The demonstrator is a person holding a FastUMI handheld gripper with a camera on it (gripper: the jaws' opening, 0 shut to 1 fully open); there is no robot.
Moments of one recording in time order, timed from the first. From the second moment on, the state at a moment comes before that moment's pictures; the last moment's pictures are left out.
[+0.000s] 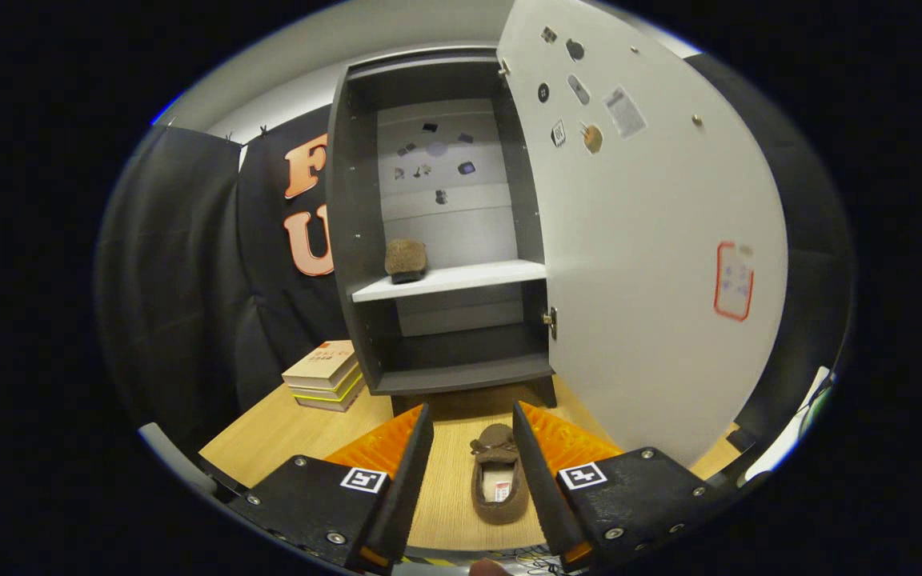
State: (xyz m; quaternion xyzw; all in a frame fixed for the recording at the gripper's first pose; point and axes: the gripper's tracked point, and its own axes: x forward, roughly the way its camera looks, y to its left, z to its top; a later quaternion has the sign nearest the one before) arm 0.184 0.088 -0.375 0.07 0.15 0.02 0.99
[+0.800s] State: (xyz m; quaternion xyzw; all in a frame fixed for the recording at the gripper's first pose) arm 0.245 0.113 -0.567 0.07 0.24 0.02 0.97
